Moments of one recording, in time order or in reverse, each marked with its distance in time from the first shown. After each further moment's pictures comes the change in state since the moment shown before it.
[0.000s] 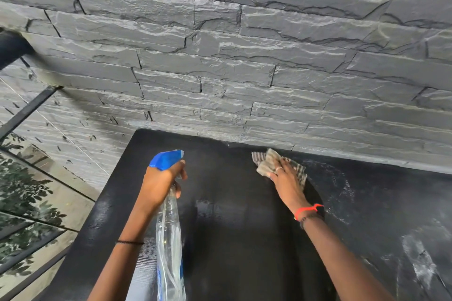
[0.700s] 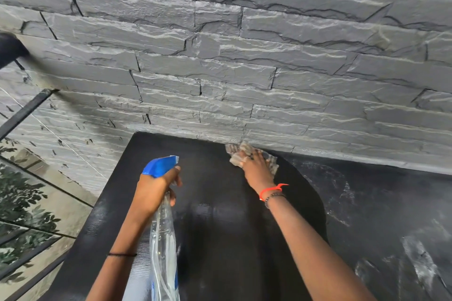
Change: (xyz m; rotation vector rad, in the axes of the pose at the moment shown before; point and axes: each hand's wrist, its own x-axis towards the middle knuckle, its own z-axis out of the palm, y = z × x) left_hand 0.000 -0.003 -0.010 -0.012 0.037 -0.017; right_hand 0.048 -0.066 0.048 -0.211 -0.090 -0.071
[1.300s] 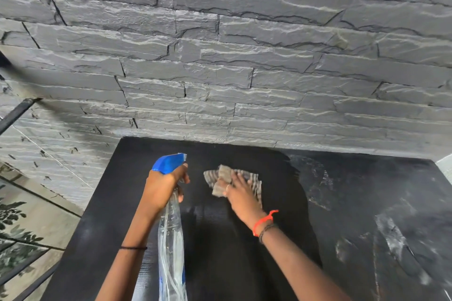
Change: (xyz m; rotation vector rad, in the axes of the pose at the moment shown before) left_hand -0.017 0.017 0.022 -0.005 -0.123 0.024; right_hand -0.096 -0.027 -0.007 -0.013 -0.127 -0.139
